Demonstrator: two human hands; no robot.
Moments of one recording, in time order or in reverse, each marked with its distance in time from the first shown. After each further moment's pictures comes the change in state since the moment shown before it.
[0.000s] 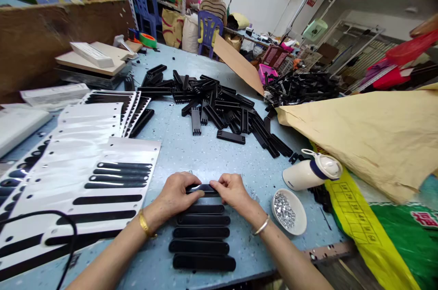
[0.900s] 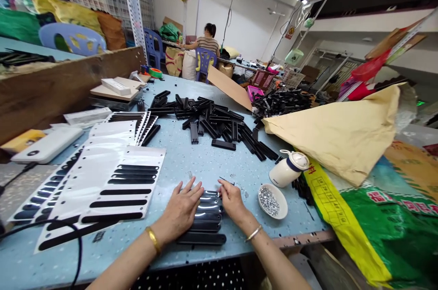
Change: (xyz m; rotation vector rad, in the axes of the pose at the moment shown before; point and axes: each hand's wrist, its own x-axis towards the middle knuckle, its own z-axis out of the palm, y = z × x) left_hand -0.058 0.016 0.039 0.465 0.127 0.291; right_hand -0.042 0.031 -0.001 -0.199 0.349 -0.414
